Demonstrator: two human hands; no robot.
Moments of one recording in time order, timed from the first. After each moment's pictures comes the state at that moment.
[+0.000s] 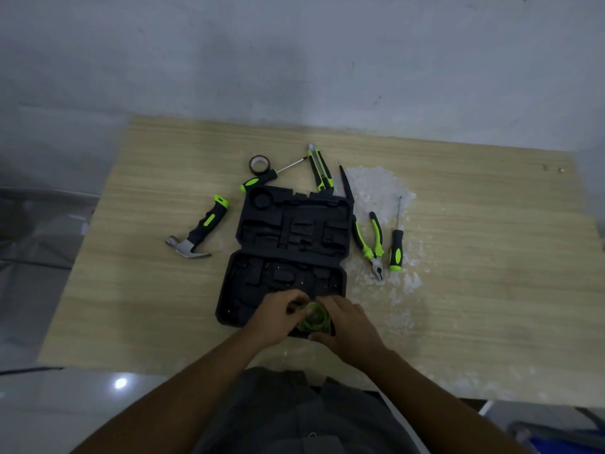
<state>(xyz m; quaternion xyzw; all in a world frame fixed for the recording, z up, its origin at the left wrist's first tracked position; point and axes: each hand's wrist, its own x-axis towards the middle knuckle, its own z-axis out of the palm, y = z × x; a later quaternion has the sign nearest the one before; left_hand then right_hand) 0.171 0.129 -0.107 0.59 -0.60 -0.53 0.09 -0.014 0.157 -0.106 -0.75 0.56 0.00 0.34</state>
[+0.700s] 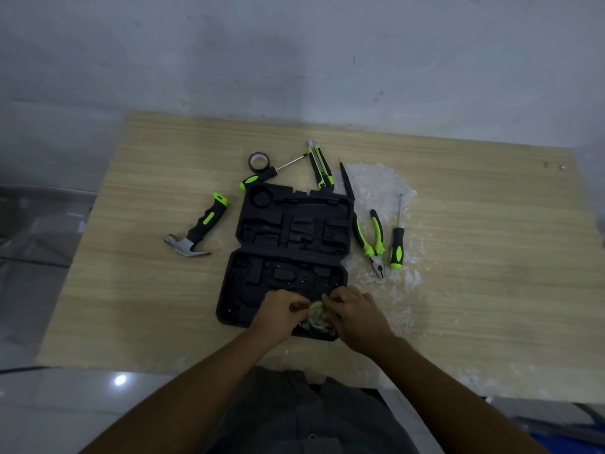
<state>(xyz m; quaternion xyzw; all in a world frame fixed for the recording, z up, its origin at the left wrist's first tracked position) 0.167 0.130 -0.114 0.61 -0.62 -0.49 0.10 -0.027 0.142 -0.106 -0.81 0.53 0.04 0.25</state>
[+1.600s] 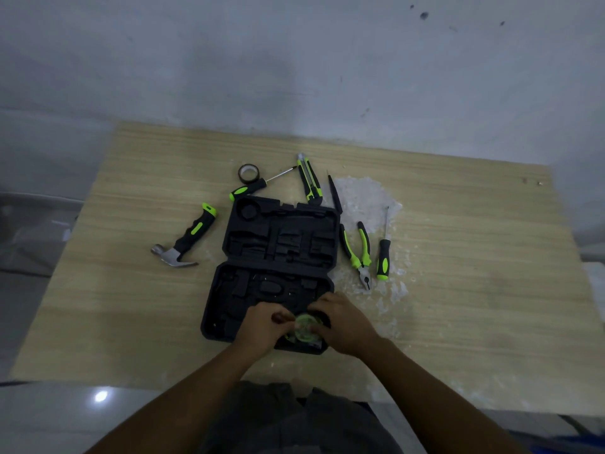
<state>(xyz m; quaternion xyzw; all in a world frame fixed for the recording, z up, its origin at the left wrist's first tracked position) 0.166 0.132 -0.113 0.65 -0.57 -0.50 0.09 -0.030 0.126 -0.110 -0.76 0.55 -0.02 0.35</state>
